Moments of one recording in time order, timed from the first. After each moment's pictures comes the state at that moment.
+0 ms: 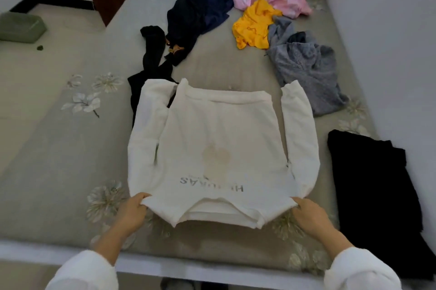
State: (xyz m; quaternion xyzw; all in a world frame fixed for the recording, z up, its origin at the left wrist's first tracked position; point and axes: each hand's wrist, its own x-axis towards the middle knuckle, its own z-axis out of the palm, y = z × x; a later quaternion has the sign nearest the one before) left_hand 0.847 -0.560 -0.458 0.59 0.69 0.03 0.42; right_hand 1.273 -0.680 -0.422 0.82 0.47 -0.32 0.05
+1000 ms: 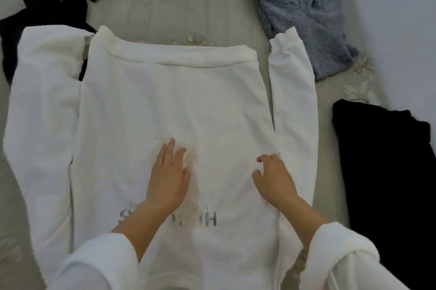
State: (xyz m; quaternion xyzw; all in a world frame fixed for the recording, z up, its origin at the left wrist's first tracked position) left_hand 1.070 -0.458 -0.593 0.79 0.55 -0.01 0.28; right_hand 1.292 -0.538 -0.557 0.86 0.42 -0.28 -0.02
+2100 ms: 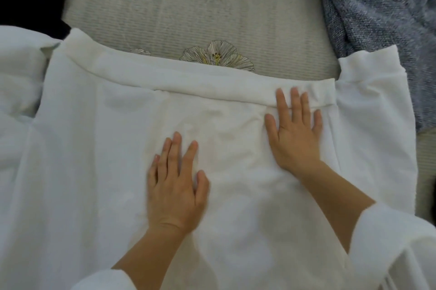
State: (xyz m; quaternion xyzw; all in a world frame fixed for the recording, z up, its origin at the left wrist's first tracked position) left_hand 1.147 -0.326 -0.662 0.76 0.63 0.04 0.14; right_hand 1.384 -0.289 -0.665 0.82 0.56 -0.12 -0.02
